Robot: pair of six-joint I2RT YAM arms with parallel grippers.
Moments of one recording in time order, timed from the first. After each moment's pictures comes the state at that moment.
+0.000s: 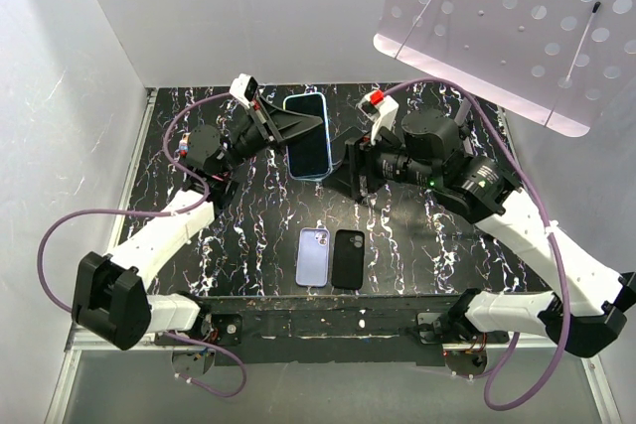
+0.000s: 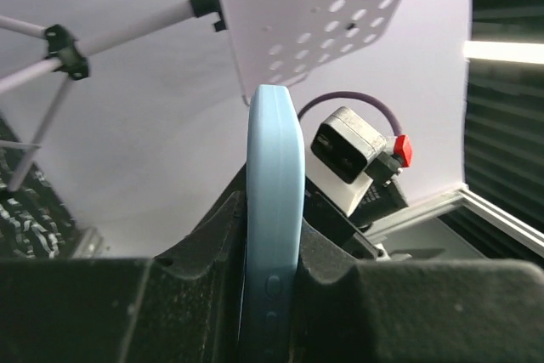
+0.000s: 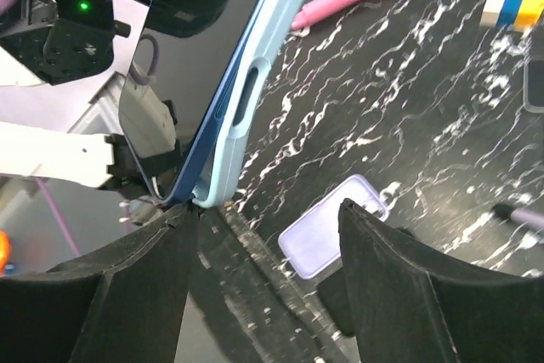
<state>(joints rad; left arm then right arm) -0.46 1.28 0.94 0.83 0.65 -1.63 0.86 1.18 1.45 -0.63 -0.21 0.32</state>
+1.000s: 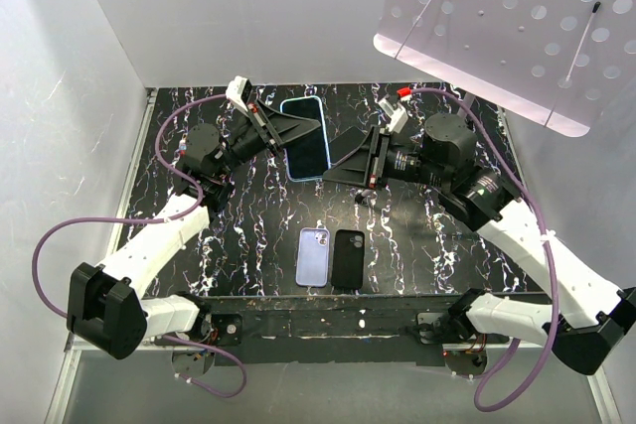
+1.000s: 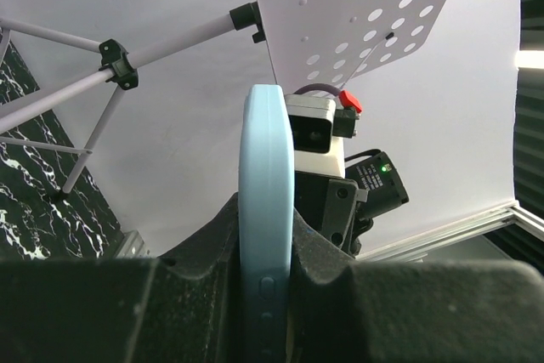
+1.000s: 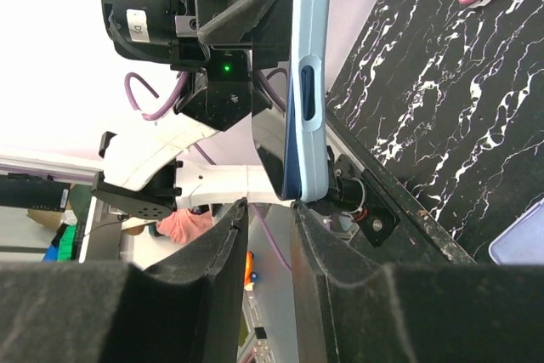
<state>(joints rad) -0.46 1.22 0.94 0.61 0.58 -1.46 0.74 1.09 1.23 -0.30 -0.54 0.99</state>
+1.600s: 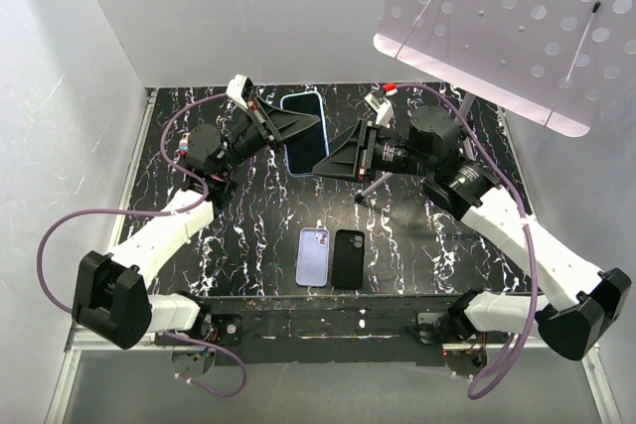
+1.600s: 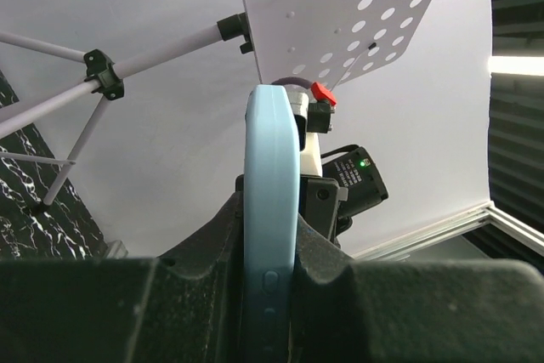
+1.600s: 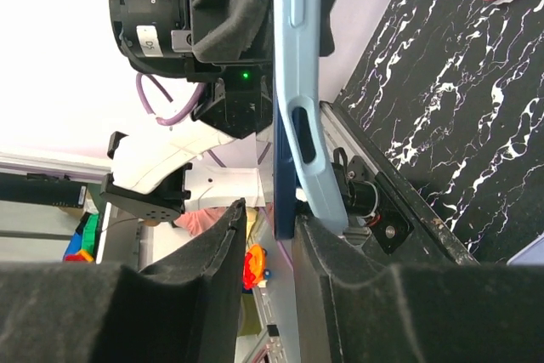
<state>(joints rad) -0.45 1.26 0.93 0.74 0.61 -1.53 0.72 1.17 1.22 -0.19 -0.60 1.04</state>
